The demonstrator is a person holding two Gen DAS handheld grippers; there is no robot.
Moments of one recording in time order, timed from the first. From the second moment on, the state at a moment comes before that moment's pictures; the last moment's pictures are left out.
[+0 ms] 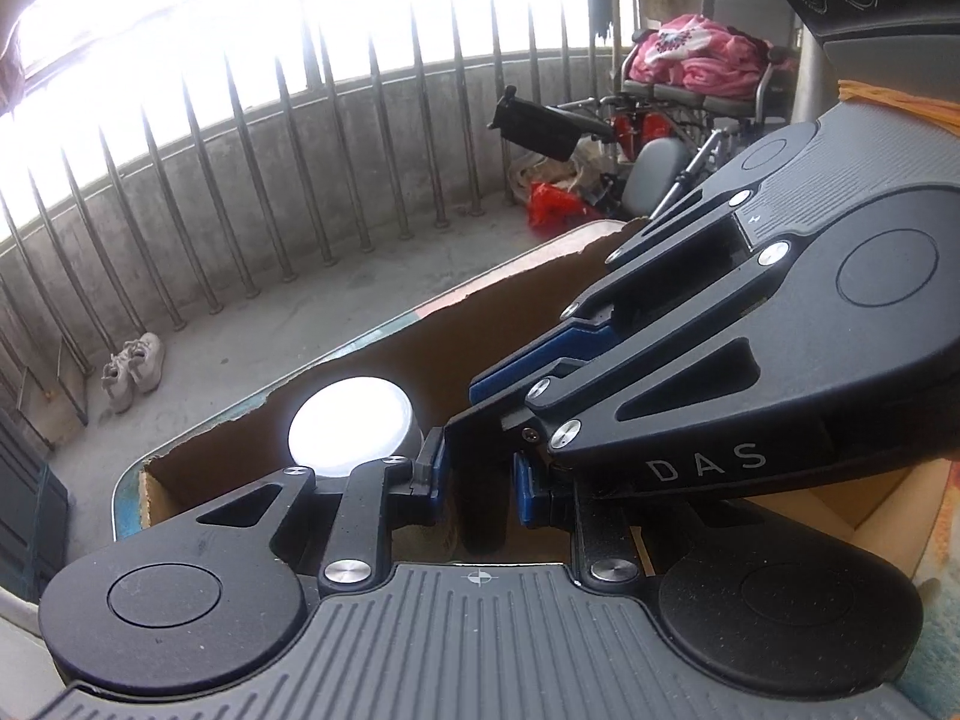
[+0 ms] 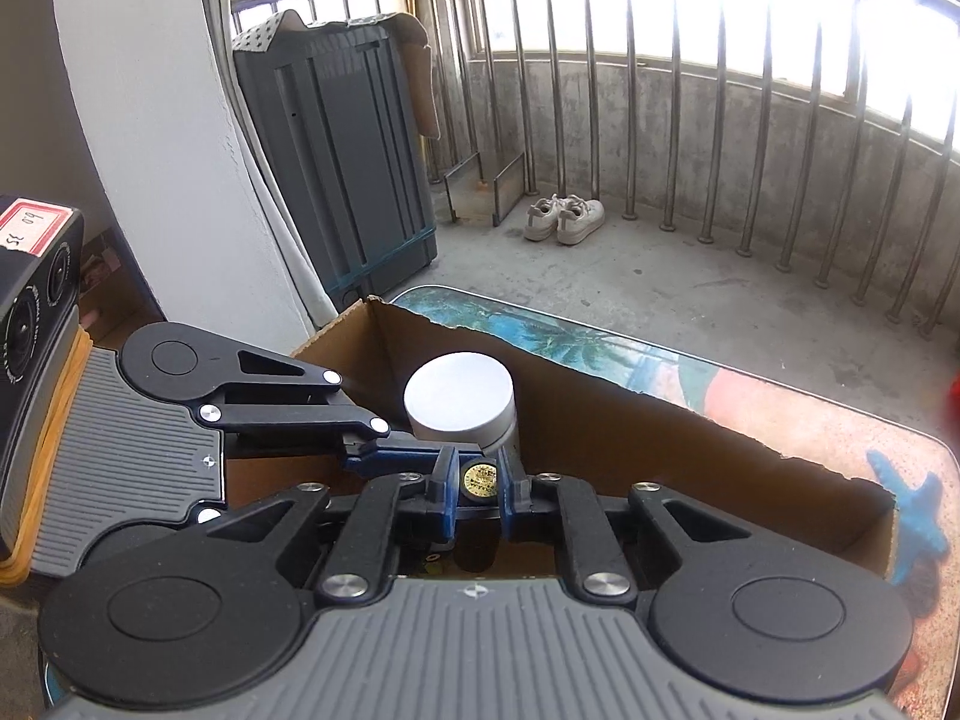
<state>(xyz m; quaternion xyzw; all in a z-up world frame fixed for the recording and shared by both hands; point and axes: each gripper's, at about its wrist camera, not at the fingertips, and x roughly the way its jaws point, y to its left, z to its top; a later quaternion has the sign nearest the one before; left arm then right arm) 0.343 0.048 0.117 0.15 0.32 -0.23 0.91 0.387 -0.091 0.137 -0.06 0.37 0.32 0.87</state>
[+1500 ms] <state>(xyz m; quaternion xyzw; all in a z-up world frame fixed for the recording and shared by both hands) 0.178 0.012 0.059 0.06 0.26 -0.23 0.93 0.202 -0.197 0.153 0.06 0.32 0.30 0.90</state>
